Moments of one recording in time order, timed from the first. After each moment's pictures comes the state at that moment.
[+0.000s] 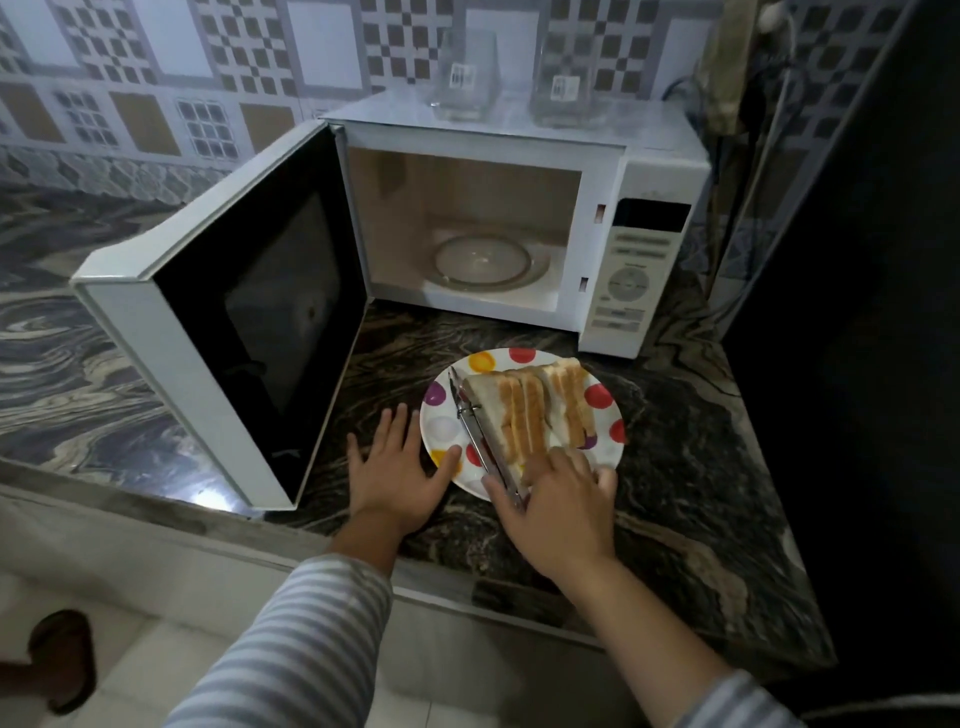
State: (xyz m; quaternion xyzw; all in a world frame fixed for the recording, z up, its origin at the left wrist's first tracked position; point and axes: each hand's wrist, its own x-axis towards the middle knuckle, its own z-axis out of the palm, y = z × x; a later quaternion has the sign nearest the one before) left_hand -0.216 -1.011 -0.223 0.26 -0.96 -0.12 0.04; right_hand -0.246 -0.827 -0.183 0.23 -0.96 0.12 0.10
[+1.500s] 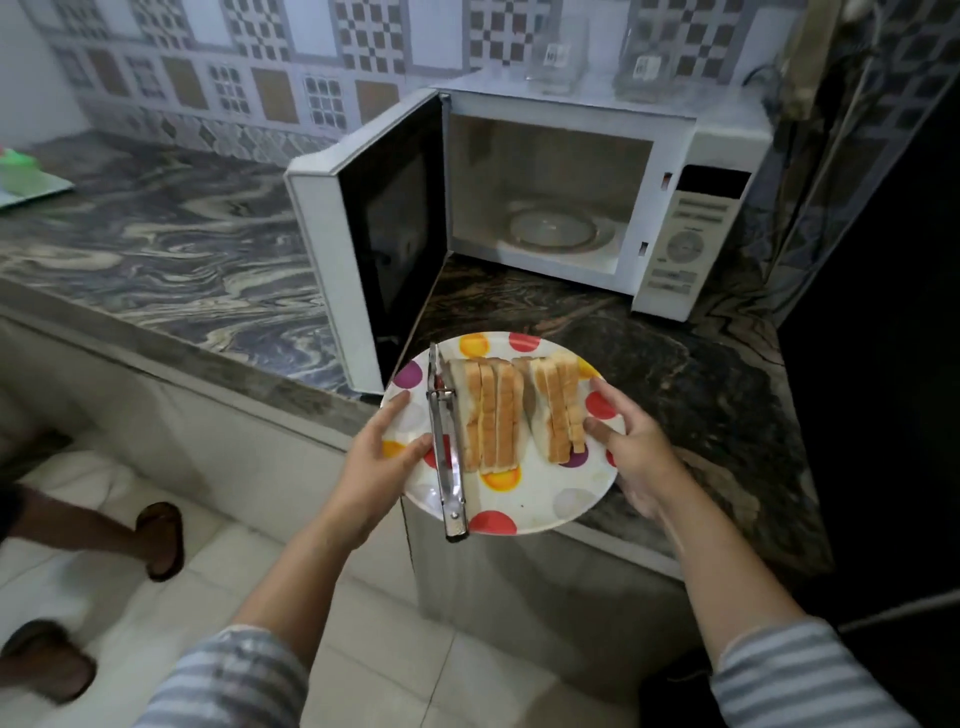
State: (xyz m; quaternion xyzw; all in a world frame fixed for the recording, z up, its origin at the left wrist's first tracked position) left_hand -0.041 -0.978 -0.182 0.31 -0.69 -0.62 0.21; right_hand -0.209 -0.784 -0.166 0.08 -0.68 0.68 -0.25
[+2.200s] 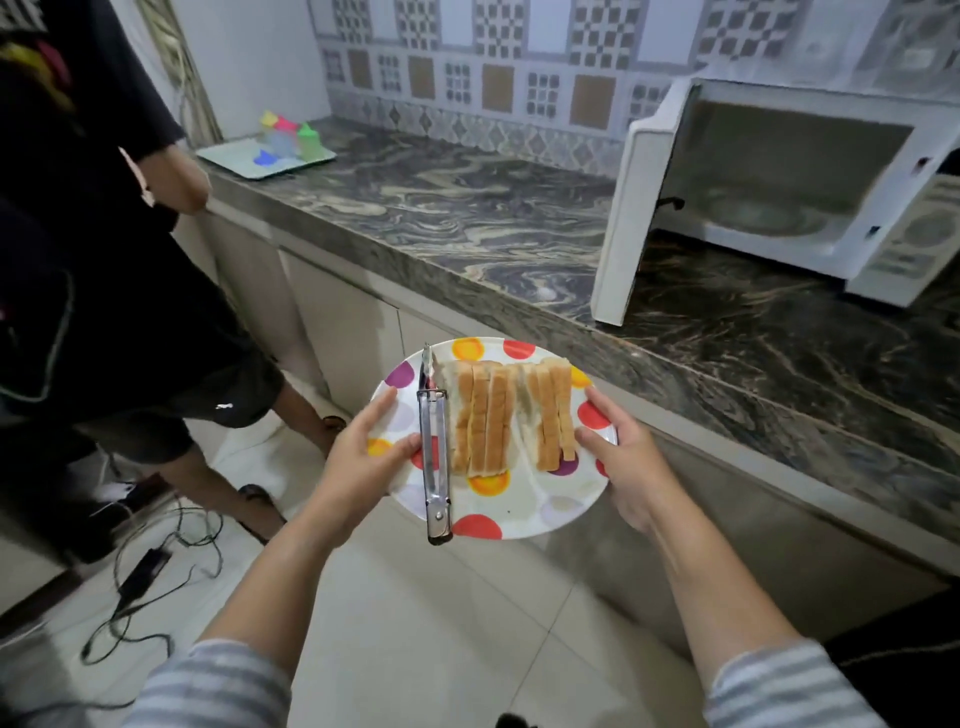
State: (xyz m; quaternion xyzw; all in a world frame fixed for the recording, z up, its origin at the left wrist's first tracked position) left_hand 0.283 -1.046 -0.169 0.39 -0.70 -0.53 0.28; right_hand 0.067 -0.896 -0.181 0.20 -0.66 0.64 -0.33
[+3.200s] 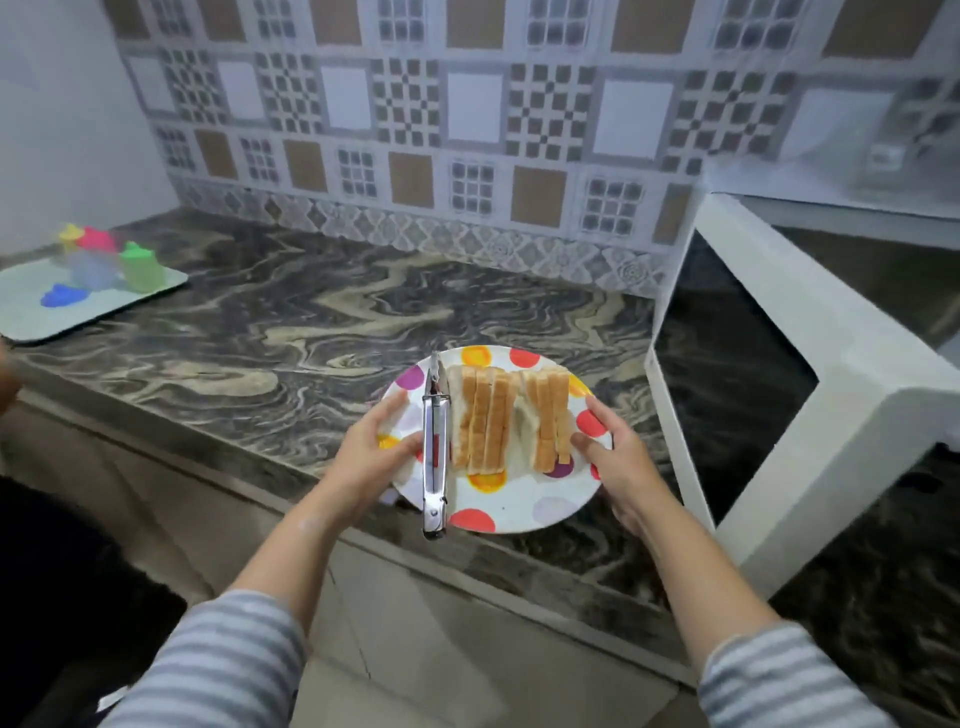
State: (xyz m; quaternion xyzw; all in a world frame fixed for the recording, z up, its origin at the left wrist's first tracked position) left_hand -0.030 -1.428 -0.156 0.25 -0.78 -0.54 0.22; right_hand -0.187 -1.214 -0.164 0.13 -0.73 0.65 -0.19
